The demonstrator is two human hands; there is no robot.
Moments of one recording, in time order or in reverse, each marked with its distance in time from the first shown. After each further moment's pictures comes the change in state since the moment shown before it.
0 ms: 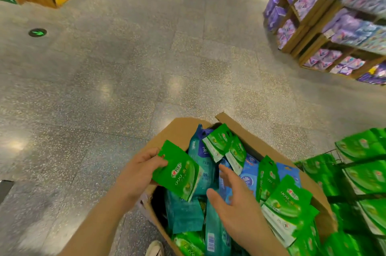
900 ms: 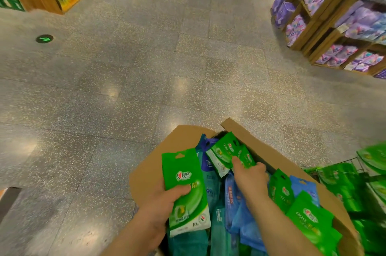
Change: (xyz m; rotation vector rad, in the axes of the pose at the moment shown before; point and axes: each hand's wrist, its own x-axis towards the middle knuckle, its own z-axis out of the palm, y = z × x) left_hand 0.014 -0.023 0.051 -0.334 -0.029 -0.289; right_hand 0.161 0.050 -0.004 0.101 0.425 0.440
